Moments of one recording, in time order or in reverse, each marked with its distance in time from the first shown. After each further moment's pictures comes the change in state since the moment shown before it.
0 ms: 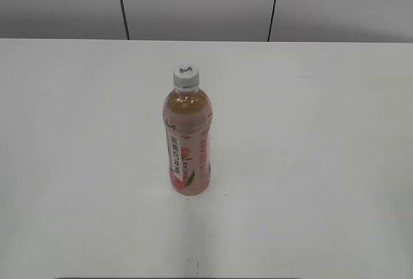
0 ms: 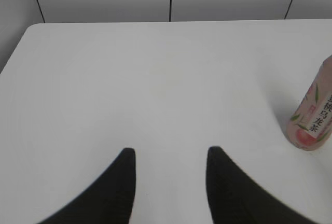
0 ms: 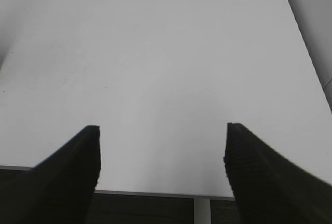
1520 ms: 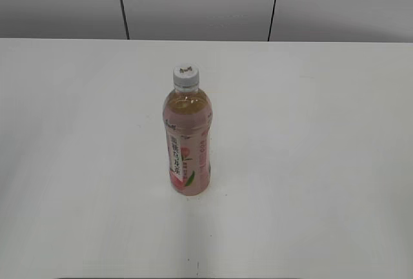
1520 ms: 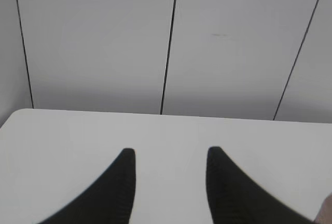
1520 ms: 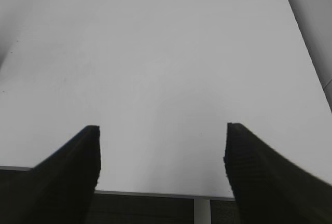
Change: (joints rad) left arm 0.000 0.303 0.044 -0.085 -0.614 0.000; right arm 0.000 0.000 0.000 0.000 0.000 0.000
